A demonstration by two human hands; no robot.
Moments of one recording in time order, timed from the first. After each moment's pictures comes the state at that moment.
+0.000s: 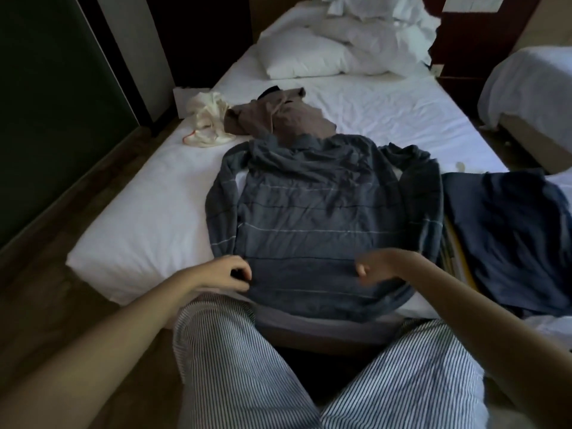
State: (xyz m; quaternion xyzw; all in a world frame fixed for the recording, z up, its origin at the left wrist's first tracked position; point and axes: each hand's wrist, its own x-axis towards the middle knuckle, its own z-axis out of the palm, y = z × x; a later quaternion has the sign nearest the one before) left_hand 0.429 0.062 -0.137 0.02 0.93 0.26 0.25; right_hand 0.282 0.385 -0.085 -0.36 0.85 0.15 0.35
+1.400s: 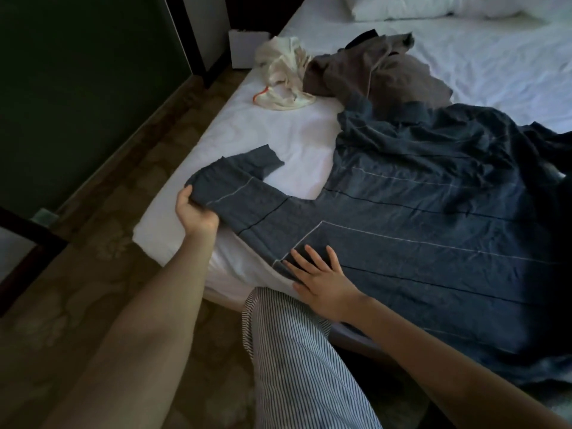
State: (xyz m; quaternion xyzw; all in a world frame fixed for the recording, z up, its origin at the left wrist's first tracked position) left_hand 0.421 -0.125 -0.148 -0.31 0.16 0.85 -0.40; right_hand 0.380 0.141 -0.168 -0.54 0.81 -0.03 0.22
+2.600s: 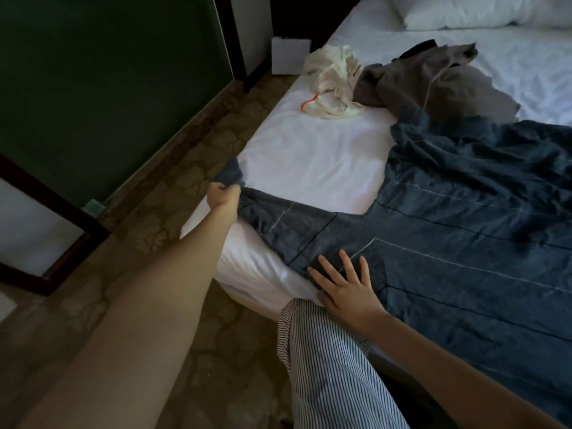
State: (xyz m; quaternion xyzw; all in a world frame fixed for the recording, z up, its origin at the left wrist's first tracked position) left_hand 0.415 -0.197 -0.143 -0.57 0.59 0.49 -0.29; right_hand 0.394 0.098 -0.179 -0.53 0.83 0.04 0.17
